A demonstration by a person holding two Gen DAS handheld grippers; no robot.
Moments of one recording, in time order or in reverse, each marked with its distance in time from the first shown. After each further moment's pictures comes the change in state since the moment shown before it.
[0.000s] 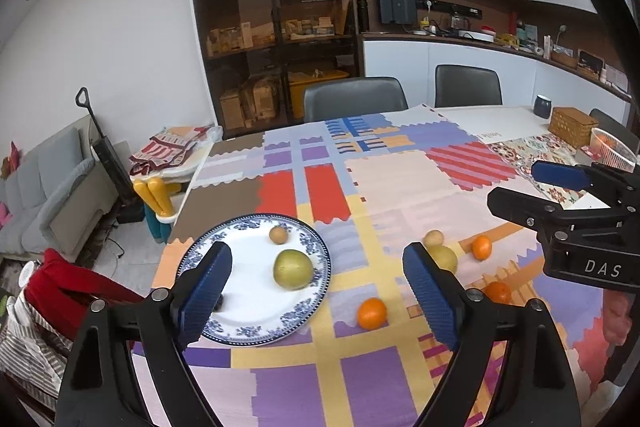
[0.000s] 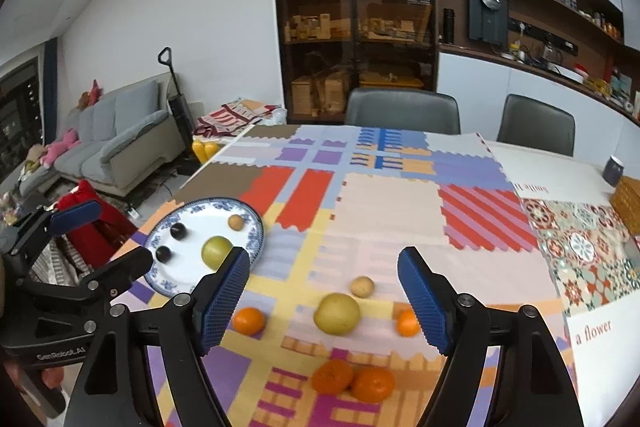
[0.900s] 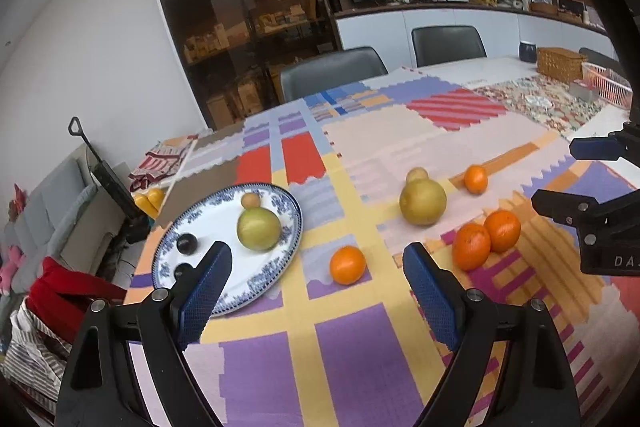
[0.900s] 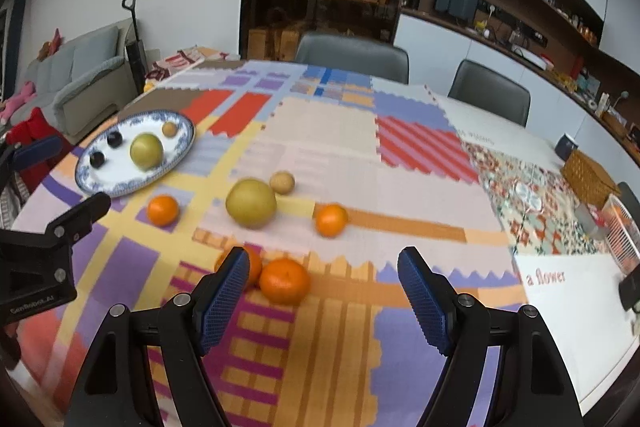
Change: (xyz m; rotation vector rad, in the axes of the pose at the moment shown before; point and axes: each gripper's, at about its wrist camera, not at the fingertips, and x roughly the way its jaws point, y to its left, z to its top) left arm 0.023 -0.050 -0.060 0.155 0.025 0.036; right arm -0.006 -0.033 -0.085 -0.073 0.156 -0.197
